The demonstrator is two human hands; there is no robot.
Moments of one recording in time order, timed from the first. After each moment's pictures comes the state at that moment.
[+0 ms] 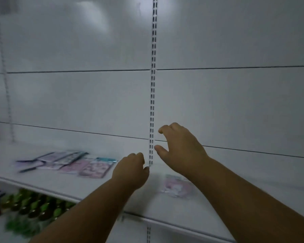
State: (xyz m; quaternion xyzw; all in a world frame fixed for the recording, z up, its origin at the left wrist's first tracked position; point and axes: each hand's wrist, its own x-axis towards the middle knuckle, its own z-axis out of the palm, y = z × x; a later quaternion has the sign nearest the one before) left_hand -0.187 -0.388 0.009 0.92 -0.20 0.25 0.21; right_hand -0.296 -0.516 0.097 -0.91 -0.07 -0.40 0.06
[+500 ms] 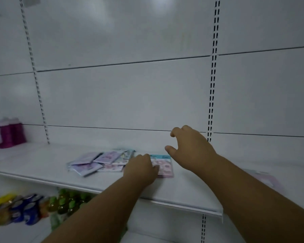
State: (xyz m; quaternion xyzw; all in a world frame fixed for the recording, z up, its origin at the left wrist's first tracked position) left_hand -0.066 -0.184 -0.012 0.96 -0.18 0.18 0.14; right_hand -0.175 -0.315 0.071 -0.94 0.02 -0.34 0.08
